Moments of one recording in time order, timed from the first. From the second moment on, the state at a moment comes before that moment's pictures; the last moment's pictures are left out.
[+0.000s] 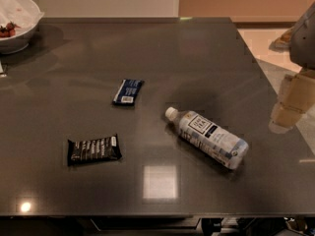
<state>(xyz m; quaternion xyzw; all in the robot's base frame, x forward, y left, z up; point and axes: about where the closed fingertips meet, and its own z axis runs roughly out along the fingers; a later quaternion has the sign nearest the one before) 0.438 -0.217 0.976 -0.60 0.78 -0.03 0.16</state>
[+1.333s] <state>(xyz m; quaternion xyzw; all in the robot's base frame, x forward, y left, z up) 0.454 -0.168 0.953 -0.57 0.81 0.01 0.12</state>
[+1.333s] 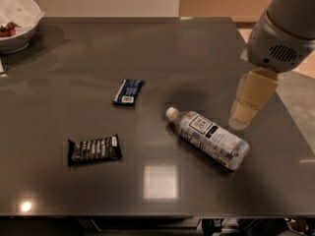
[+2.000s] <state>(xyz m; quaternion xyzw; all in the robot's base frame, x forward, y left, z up) 0.458 -0.124 0.910 -0.51 0.85 0.02 0.09</state>
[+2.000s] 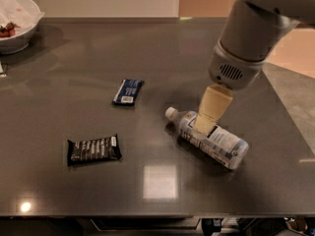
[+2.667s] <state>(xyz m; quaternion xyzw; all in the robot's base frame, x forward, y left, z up) 0.456 -0.106 0.870 -0.46 0.89 0.02 0.05</state>
